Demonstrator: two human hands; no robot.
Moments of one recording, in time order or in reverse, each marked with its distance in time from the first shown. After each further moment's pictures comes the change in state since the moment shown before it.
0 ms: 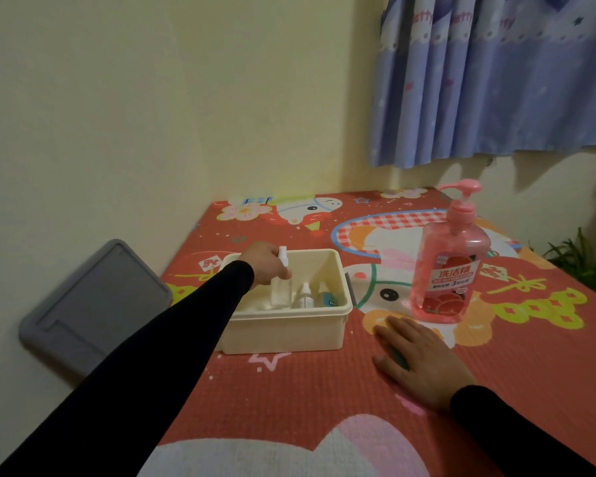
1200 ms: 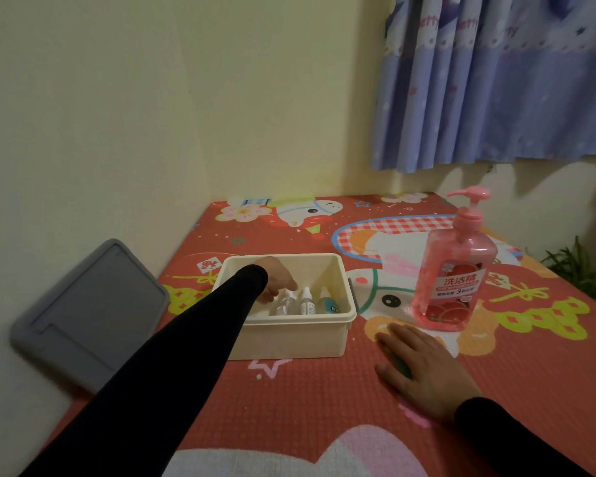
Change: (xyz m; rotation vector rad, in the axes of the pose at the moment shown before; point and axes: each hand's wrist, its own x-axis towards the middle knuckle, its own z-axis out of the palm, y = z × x) left_hand 0.010 0.000 0.011 0.203 -0.156 -0.199; right_hand 0.003 -0.002 0.000 0.010 -0.008 0.007
